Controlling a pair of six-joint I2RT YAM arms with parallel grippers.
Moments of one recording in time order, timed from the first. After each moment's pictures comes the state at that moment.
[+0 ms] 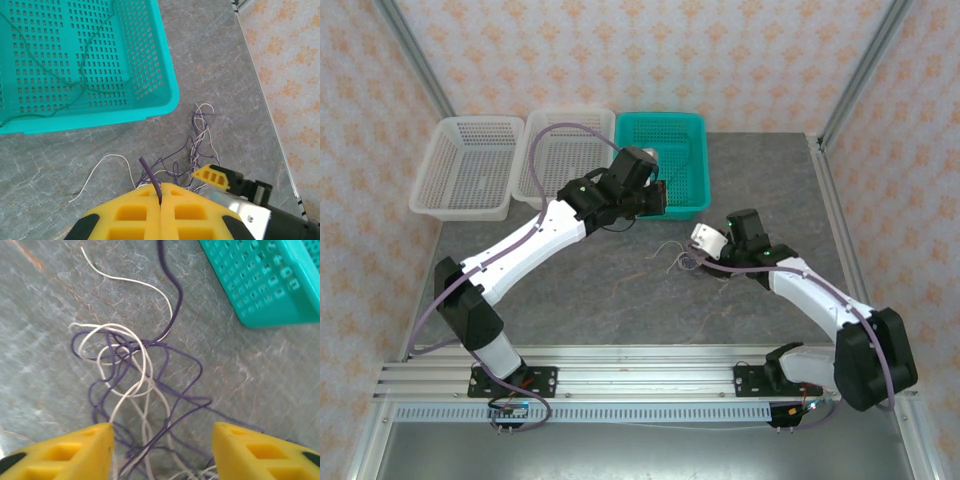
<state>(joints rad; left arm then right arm) -0.72 1.66 1.64 -0.71 -0.04 -0.69 0.38 1.23 0.70 -0.34 -0.18 -0.74</state>
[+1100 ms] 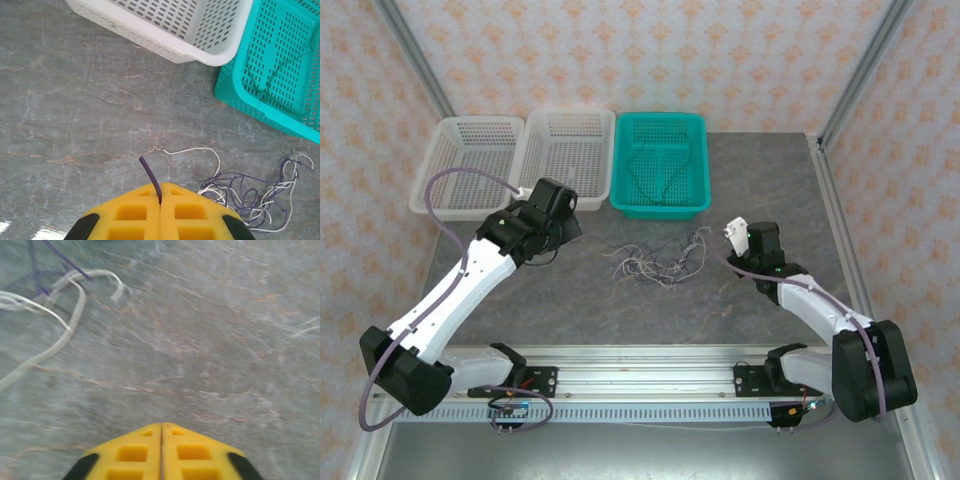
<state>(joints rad) -0.47 1.21 1.21 -0.95 -0.24 -0.90 0.25 1.16 0.53 -0.15 0.05 -0.37</state>
